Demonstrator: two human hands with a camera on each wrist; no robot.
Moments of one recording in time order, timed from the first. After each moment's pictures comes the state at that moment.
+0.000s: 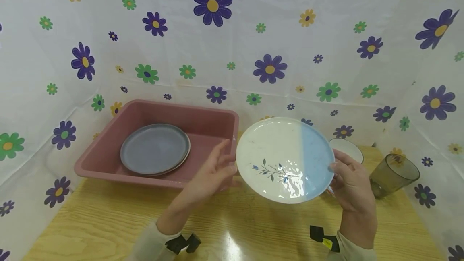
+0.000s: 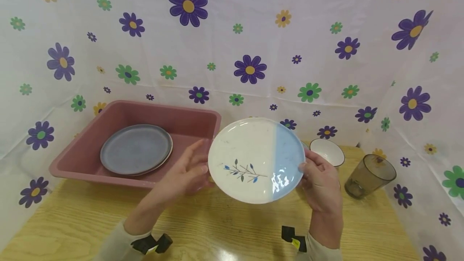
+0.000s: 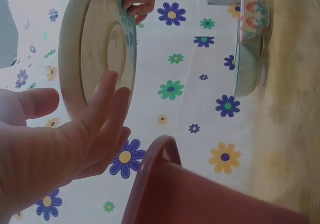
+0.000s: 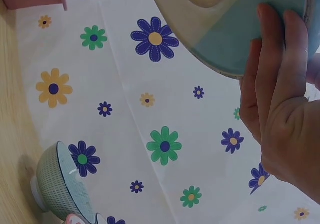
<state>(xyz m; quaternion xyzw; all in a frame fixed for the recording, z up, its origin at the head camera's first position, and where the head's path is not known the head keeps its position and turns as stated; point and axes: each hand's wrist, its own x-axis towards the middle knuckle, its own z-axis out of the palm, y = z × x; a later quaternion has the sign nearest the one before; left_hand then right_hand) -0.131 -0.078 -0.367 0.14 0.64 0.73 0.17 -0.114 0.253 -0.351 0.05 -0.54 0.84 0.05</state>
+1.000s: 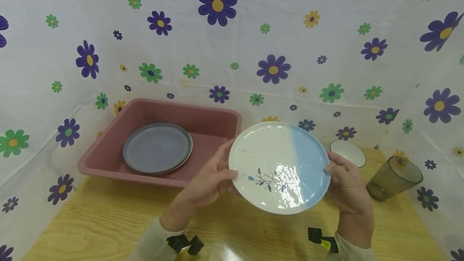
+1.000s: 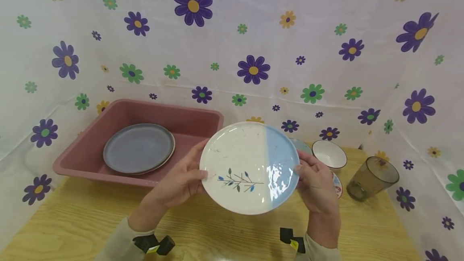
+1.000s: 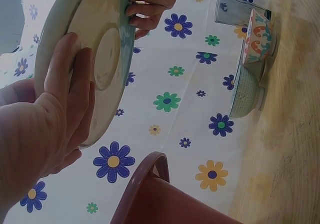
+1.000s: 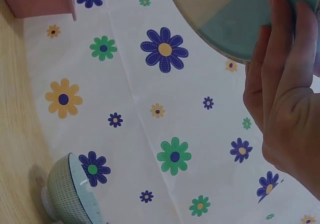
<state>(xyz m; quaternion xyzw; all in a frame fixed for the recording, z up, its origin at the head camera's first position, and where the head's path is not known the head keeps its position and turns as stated) -0.130 -0.081 -0.368 0.22 0.47 0.82 0.23 -0.114 0.243 -0.349 0.08 -0.57 0.82 -0.01</state>
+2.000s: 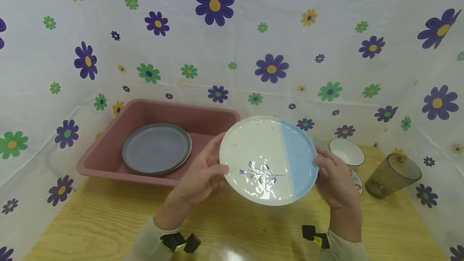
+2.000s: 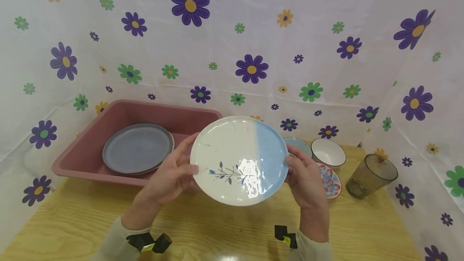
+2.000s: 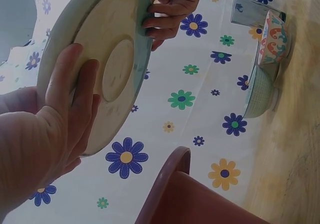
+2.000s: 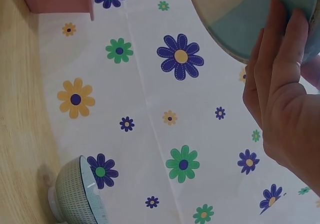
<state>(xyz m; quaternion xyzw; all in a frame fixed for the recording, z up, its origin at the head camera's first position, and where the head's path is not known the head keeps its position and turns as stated) -0.131 -0.092 -0.359 0.19 0.49 0.84 0.17 -0.122 0.225 -0.353 0.13 -0.57 0.81 -0.01</state>
